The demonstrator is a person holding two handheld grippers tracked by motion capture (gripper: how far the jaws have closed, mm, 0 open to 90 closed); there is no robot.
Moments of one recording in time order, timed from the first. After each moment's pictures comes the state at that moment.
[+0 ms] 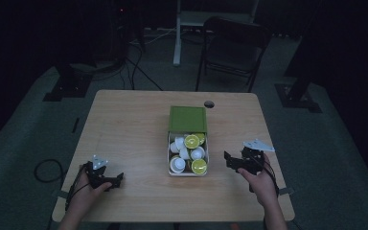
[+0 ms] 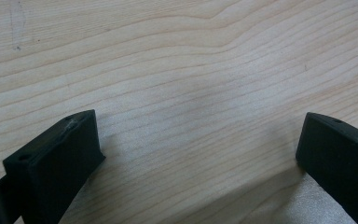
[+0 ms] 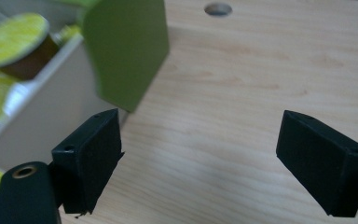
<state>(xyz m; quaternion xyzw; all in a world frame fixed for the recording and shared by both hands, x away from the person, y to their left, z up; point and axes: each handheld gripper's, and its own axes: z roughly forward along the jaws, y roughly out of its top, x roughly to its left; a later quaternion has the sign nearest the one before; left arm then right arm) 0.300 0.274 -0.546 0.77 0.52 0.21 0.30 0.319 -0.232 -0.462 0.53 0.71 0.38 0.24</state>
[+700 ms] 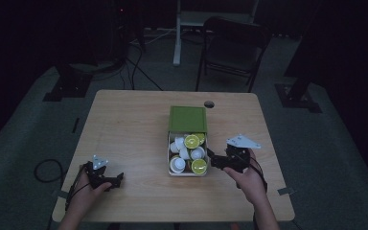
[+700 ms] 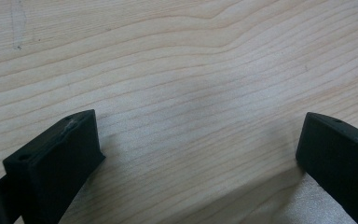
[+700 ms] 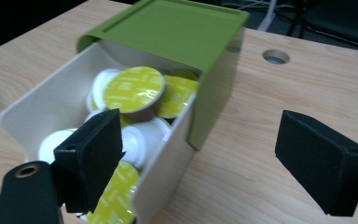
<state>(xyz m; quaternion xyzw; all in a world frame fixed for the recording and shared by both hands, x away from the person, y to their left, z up) 0.300 0.273 -0.547 0.77 0.53 0.21 0.30 0.311 -0.181 -0.429 0.46 0.74 0.43 0.24</state>
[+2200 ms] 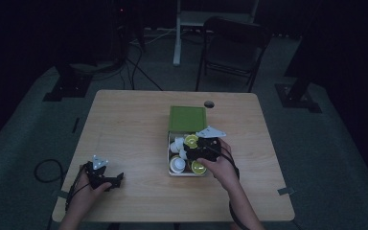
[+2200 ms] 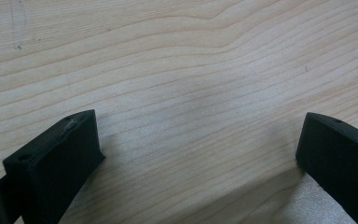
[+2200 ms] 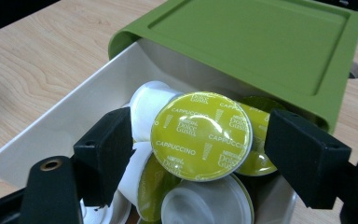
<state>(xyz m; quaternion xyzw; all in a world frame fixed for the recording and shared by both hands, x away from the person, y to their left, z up) 0.300 0.273 -0.547 0.77 0.53 0.21 0.30 0.354 -0.110 -0.447 0.42 0.78 0.41 0.21</state>
